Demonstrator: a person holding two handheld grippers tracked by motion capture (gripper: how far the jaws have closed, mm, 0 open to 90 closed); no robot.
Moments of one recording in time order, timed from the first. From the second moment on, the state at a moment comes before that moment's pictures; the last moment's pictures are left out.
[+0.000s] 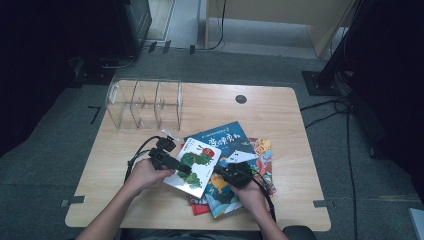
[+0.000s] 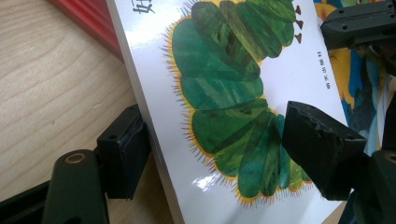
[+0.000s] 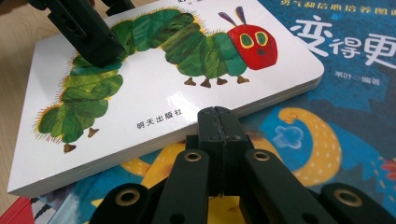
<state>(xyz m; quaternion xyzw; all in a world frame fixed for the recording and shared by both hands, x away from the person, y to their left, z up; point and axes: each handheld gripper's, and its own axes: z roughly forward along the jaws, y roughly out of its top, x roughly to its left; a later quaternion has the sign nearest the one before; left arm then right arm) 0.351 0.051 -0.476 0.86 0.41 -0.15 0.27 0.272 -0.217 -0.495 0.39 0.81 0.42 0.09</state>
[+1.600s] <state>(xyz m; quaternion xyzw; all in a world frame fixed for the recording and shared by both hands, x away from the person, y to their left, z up) 0.360 0.113 -0.380 0.83 0.51 -0.04 0.22 0.297 -0.213 -0.494 0.35 0.83 0.40 0.17</state>
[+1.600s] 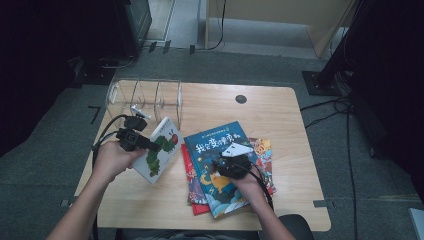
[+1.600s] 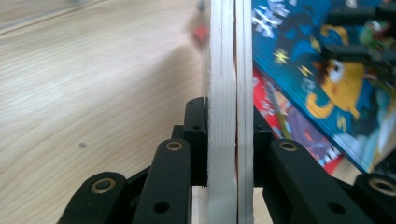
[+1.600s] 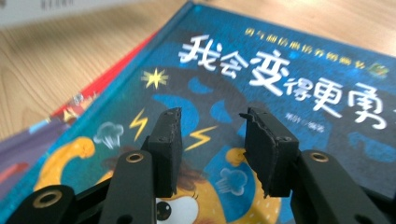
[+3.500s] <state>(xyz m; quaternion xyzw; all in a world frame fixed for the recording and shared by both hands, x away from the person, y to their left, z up) 0.505 0.069 -0.379 0.75 0.63 0.00 0.19 0.299 -0.211 -0.494 0.35 0.84 0.40 0.15</state>
